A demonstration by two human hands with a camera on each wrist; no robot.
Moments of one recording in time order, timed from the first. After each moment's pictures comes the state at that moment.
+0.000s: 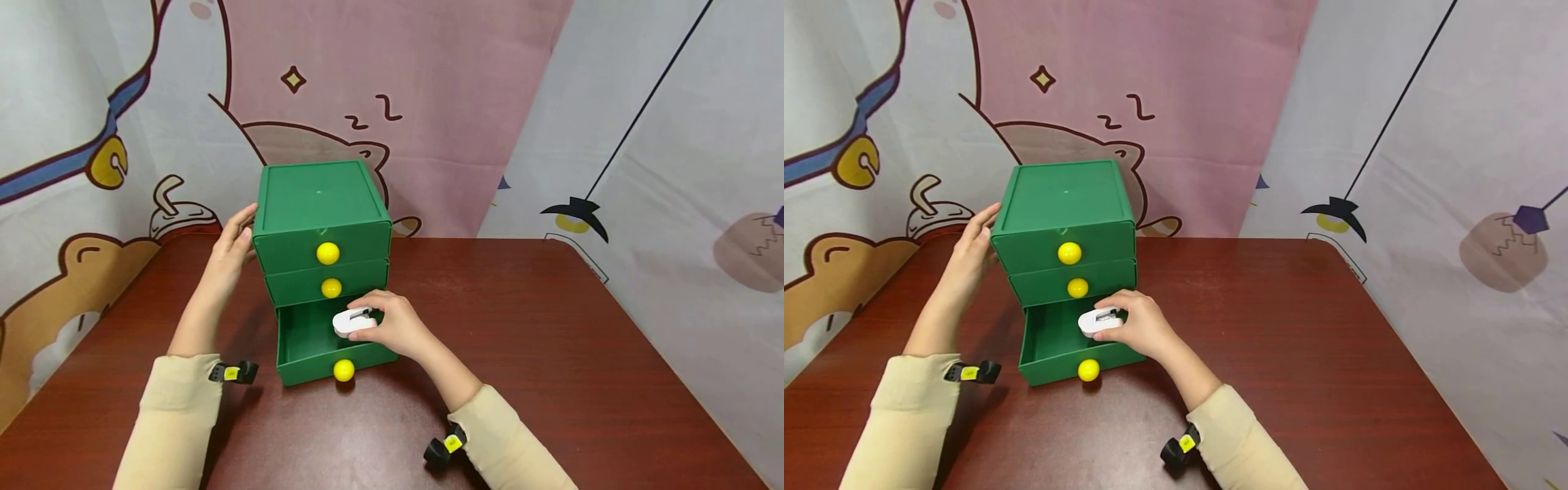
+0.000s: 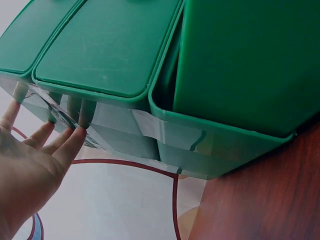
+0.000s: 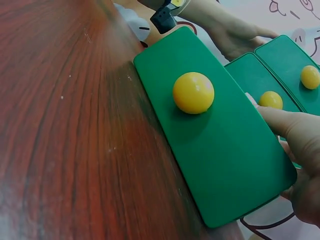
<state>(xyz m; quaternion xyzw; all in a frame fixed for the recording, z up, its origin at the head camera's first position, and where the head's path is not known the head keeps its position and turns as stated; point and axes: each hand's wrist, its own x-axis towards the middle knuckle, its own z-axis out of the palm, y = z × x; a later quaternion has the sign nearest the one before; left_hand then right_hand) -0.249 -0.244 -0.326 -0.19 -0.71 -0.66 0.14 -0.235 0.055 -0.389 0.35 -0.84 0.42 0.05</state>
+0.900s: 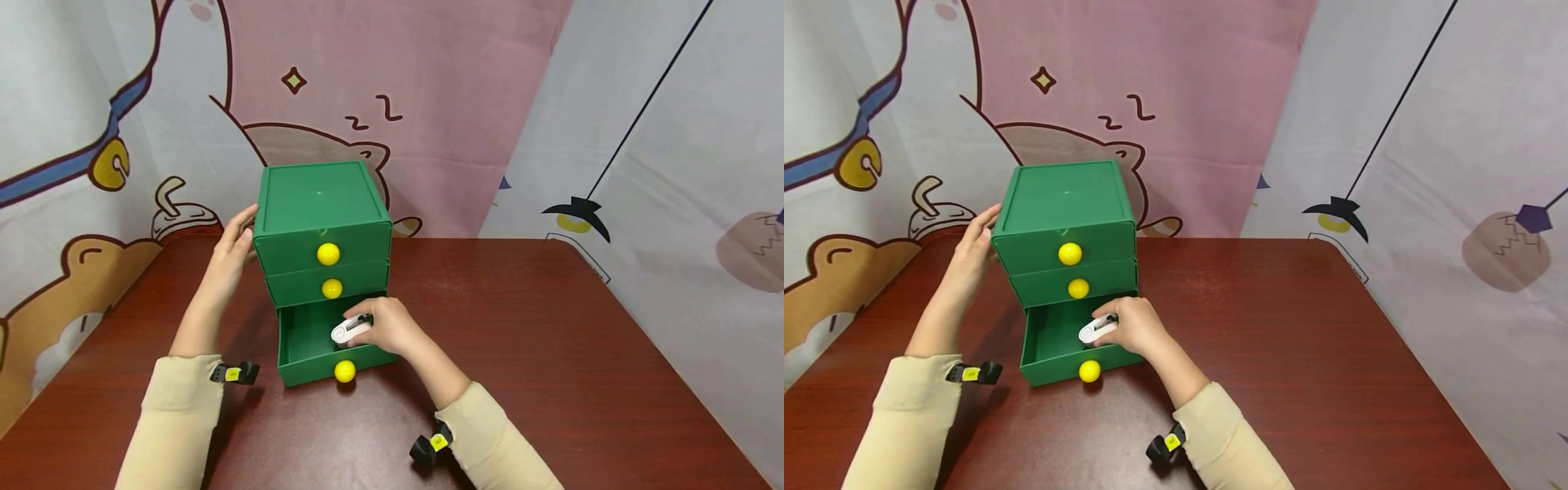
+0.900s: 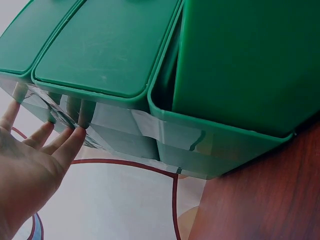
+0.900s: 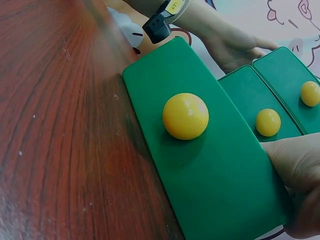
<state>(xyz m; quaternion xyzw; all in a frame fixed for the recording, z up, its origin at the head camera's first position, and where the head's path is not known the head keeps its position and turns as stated) -0.248 -0.244 -0.327 -0.19 -0.72 -0.66 0.14 -0.232 0.040 -0.377 0.28 -0.90 0.32 -0.03</state>
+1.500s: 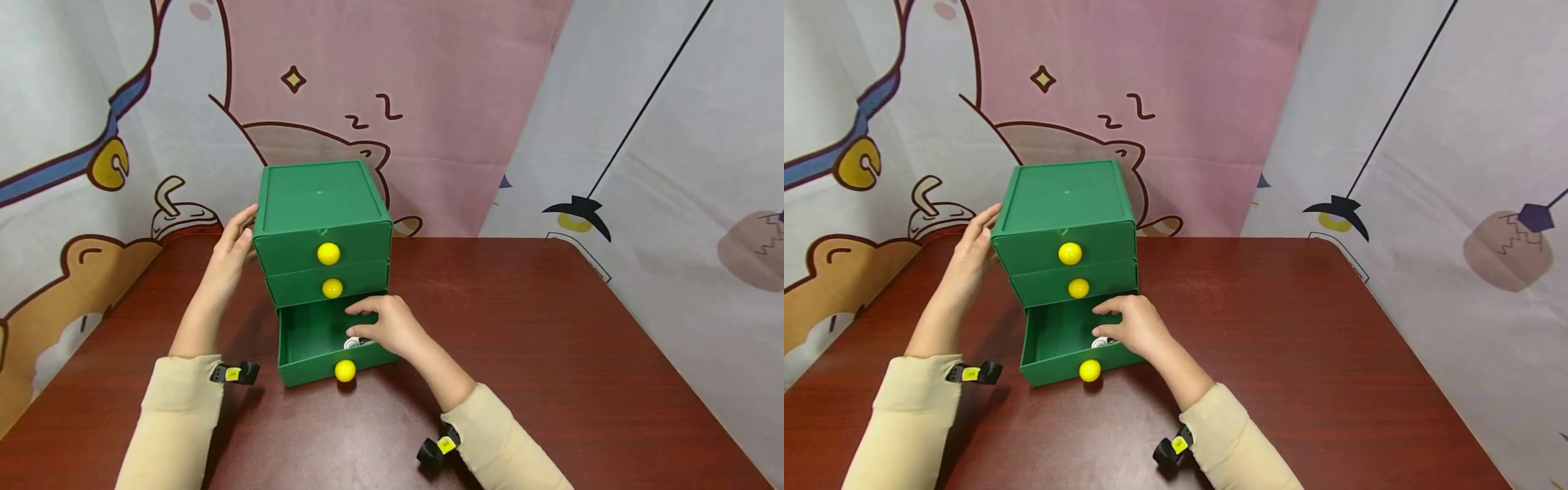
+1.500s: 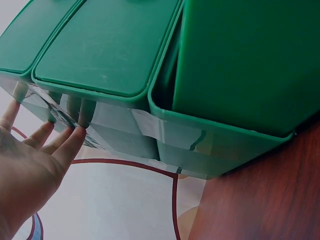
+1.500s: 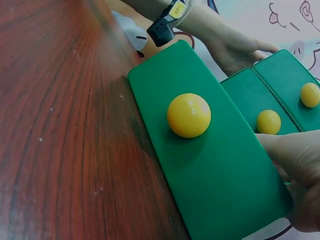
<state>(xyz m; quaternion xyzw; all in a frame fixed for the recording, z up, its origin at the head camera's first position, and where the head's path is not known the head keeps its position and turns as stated) -0.249 -0.245 -0.327 -0.19 -0.72 -0.65 0.14 -0.228 0.045 -0.378 0.29 -0.87 0.39 -0.02</state>
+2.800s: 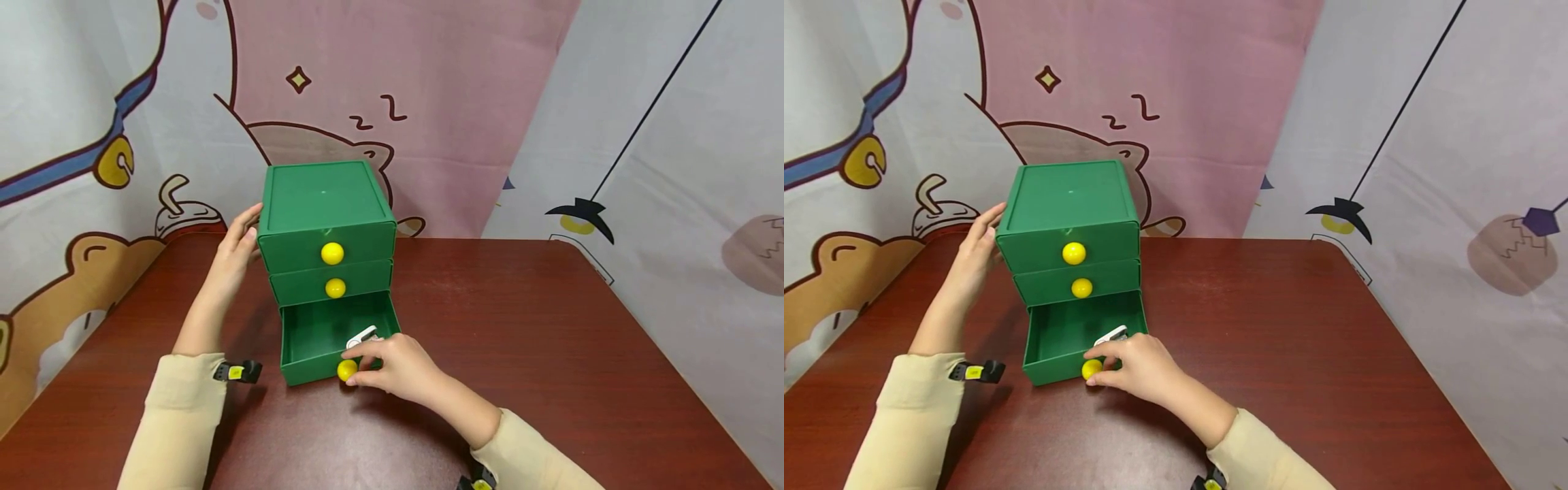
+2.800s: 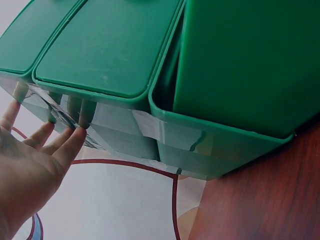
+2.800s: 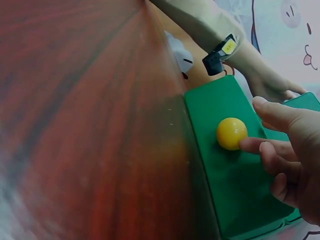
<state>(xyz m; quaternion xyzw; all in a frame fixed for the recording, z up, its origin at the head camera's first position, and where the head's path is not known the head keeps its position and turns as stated) -0.249 -0.246 -0.326 -0.18 -0.73 -0.64 0.14 -0.179 0.061 -0.387 0.43 -0.84 0.33 0.03</state>
